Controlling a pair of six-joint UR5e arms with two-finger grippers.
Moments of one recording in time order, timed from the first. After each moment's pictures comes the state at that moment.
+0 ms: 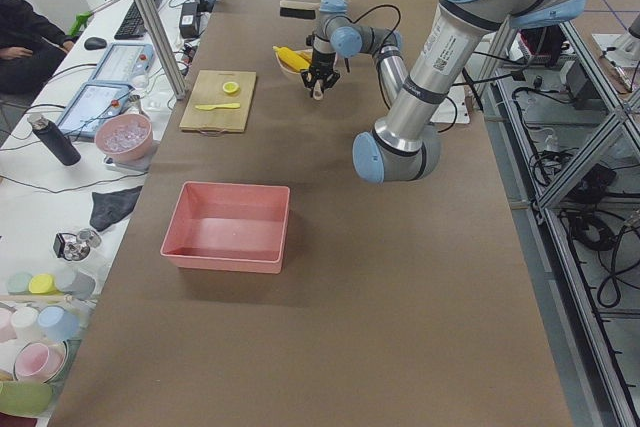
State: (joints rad) left arm -0.61 -2.22 -1.96 -1.25 -1.74 0.15; right arm 0.82 -1.18 2.12 -2.12 2.28 0.82
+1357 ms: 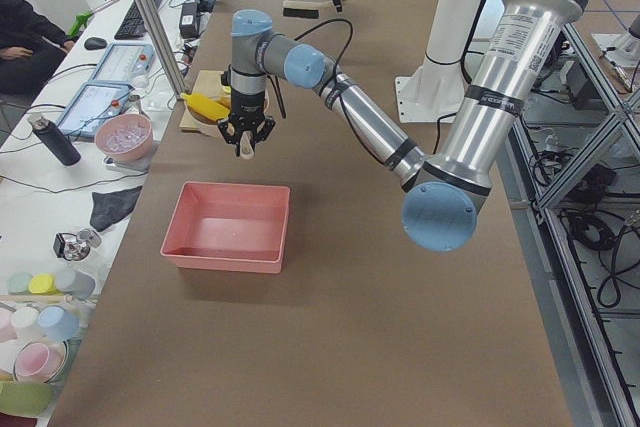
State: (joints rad) left arm -1.28 -1.90 -1.93 -1.23 -2.03 0.73; right arm 0.77 -1.16 2.15 -2.17 2.23 0.81
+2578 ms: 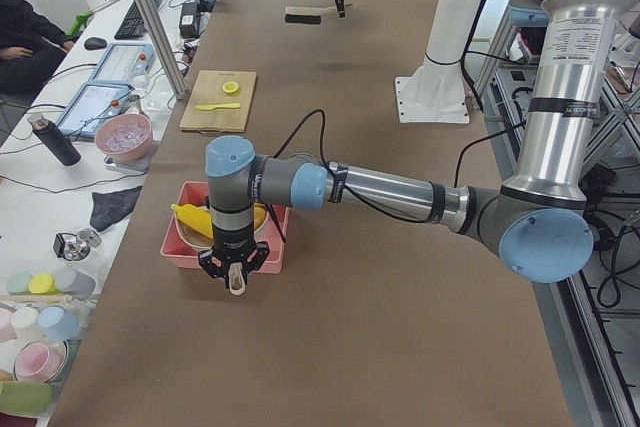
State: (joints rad) left arm -1.55 -1.69 -1.63 -1.52 -2.02 1.13; right arm 0.71 -1.13 2.15 -2.17 2.16 0.82
